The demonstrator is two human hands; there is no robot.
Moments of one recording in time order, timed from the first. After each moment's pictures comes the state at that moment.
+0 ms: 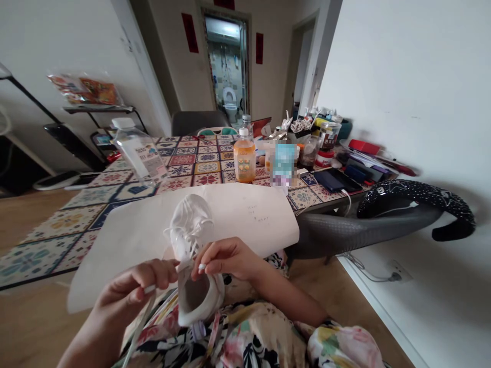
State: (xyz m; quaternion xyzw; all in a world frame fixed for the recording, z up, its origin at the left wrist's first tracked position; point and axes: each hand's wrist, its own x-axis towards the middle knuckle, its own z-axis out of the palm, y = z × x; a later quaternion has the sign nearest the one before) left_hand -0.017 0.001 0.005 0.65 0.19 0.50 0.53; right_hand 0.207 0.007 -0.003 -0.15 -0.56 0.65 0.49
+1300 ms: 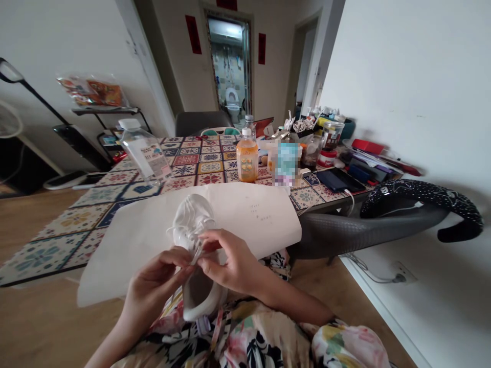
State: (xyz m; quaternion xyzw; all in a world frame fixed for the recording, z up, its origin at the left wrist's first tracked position) left_hand 0.016 -0.004 0.000 0.68 0.28 0.55 0.41; right_hand 0.207 -0.018 0.016 -0.31 -0.75 0.23 0.54
